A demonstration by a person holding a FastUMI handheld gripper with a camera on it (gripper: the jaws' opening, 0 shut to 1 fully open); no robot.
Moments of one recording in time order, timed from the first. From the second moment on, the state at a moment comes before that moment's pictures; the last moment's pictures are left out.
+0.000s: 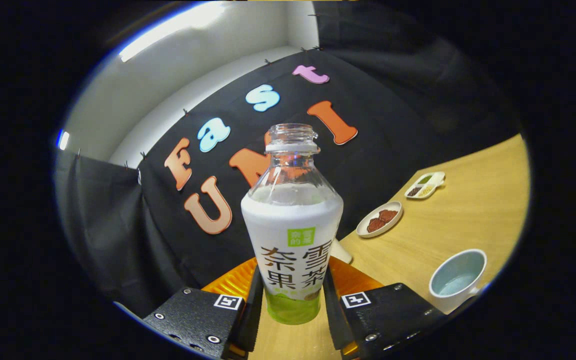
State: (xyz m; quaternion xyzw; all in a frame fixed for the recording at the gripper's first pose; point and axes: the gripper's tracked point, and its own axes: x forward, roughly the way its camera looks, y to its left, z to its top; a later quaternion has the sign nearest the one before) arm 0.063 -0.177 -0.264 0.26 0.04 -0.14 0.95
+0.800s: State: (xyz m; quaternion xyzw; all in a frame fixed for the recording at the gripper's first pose) arm 0.072 -0.187 -0.343 -0.03 0.20 -0.16 0.97
